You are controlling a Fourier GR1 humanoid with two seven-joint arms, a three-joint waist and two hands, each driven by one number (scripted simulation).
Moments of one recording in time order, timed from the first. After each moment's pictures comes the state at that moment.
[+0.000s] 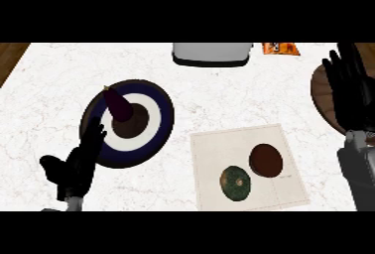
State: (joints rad) left arm 0.02 0.29 -0.24 -1.46 0.31 0.29 -0.03; right arm -0.36 -0.36 -0.05 -1.49 -0.34 -0.24 0.11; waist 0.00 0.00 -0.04
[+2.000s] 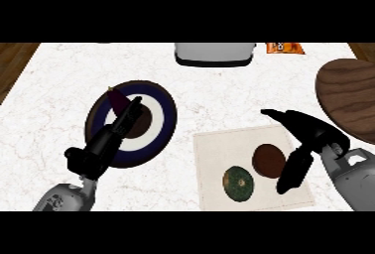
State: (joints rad) left arm -0.17 0.31 -0.35 -1.55 0.21 0.03 0.02; right arm -0.45 -0.60 0.45 -1.68 -0.02 0.44 0.99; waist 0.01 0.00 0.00
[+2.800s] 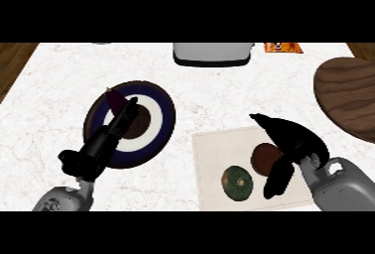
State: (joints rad) left arm -0.14 0.28 -0.30 -1.57 0.17 0.00 0.02; right arm -0.43 -0.53 0.52 -1.72 0.13 0.43 1.02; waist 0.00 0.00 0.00
